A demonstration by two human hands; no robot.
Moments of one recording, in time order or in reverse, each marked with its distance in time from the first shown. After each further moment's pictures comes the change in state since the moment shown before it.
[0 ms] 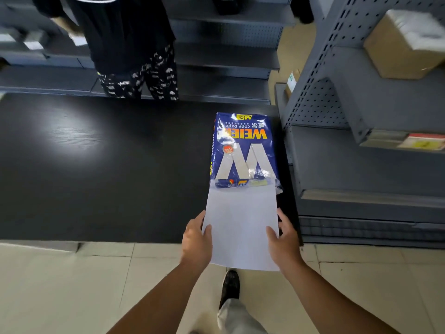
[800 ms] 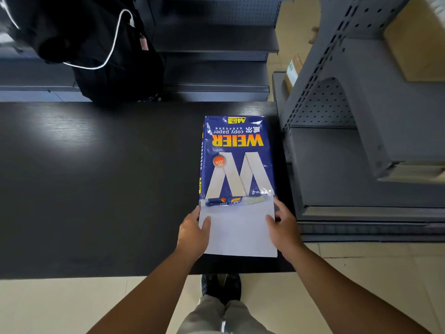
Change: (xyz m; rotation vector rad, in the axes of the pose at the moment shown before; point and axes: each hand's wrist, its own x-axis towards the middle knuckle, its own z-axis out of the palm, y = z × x) left_hand 0.109 0.023 0.024 0.042 -0.144 -0.163; right_hand 0.111 -0.039 -0.003 -0.111 -0.097 0.051
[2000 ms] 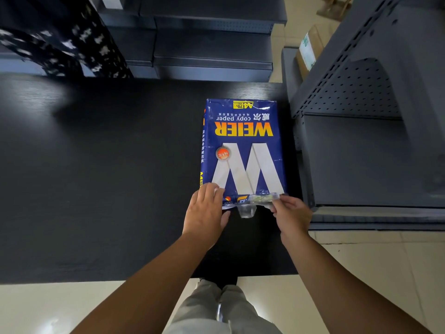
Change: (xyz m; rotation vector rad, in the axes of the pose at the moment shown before) left_hand 0.036 0.032 0.005 0.826 0.101 0.642; right_hand 0.036 -0.018 0.026 0.331 0.369 0.262
